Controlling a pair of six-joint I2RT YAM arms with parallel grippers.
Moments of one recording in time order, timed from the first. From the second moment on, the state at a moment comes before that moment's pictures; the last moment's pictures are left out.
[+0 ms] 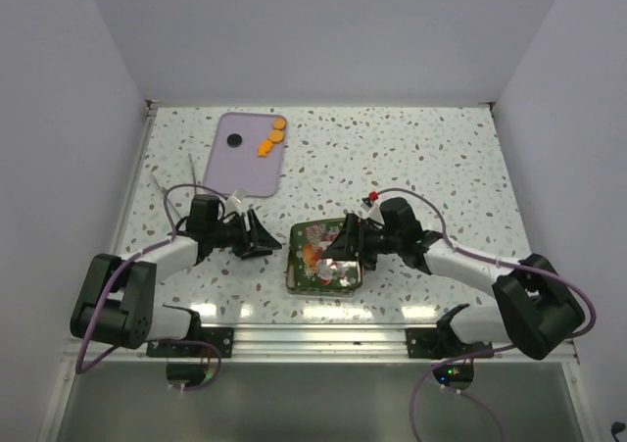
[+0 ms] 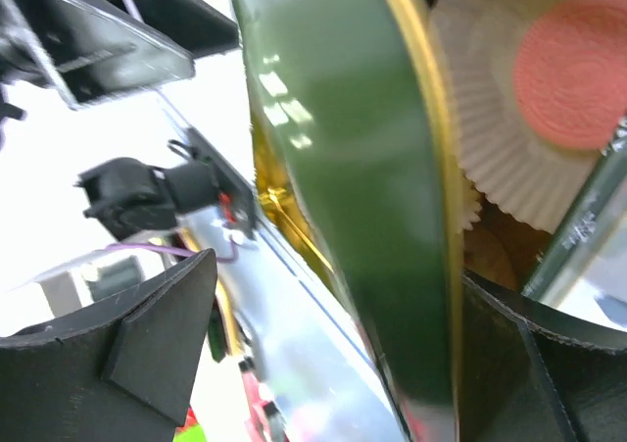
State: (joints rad) left arm -0.18 1.34 0.44 0.06 0.80 -0.67; right arm 0.58 1.31 0.50 0.11 -0.59 0.98
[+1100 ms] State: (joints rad) left arm -0.18 1.36 0.44 0.09 0.80 -0.68; right arm 0.58 1.32 0.90 -0.70 -0.35 0.53
